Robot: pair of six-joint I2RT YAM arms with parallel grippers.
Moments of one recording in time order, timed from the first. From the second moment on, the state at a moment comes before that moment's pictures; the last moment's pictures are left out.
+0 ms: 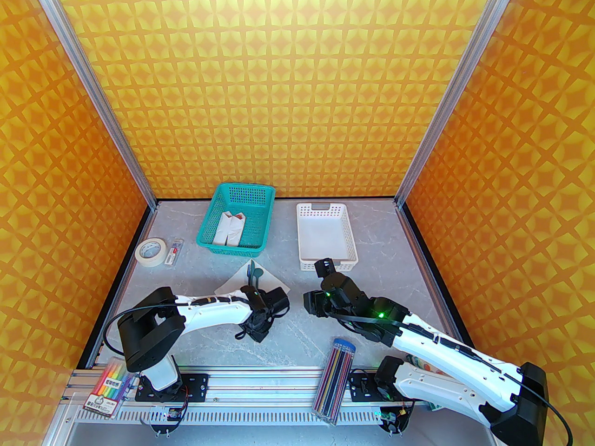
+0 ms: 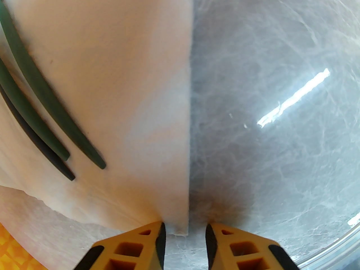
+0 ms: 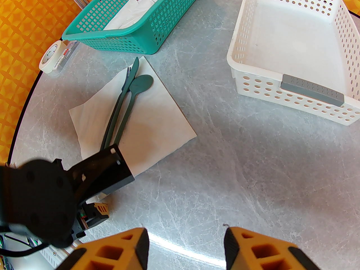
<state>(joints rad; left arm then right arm) -1.00 1.72 1.00 -0.83 -0.09 -0.33 0.85 0.96 0.76 -0.61 0.18 0.56</state>
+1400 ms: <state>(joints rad) -0.95 1.73 1.02 -0.84 -0.01 -0.28 0.85 0.95 0.70 -0.50 0.02 0.56</state>
